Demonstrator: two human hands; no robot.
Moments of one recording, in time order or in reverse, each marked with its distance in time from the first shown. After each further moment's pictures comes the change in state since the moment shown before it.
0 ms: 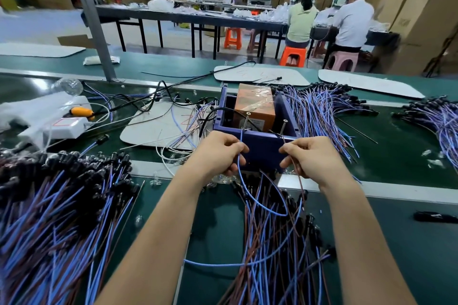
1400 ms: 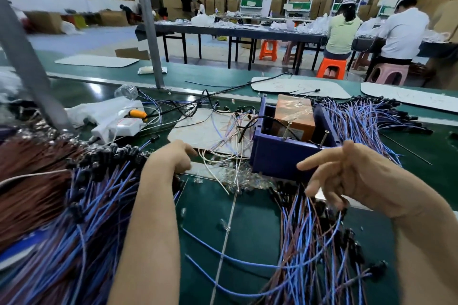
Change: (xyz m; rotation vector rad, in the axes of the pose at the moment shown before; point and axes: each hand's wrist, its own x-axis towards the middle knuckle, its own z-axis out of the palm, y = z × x) left_hand -0.021 -0.040 -0.126 0.722 0.133 -0.393; right_hand -0.031 -0.027 -0.018 0.275 -0.719 -0.134
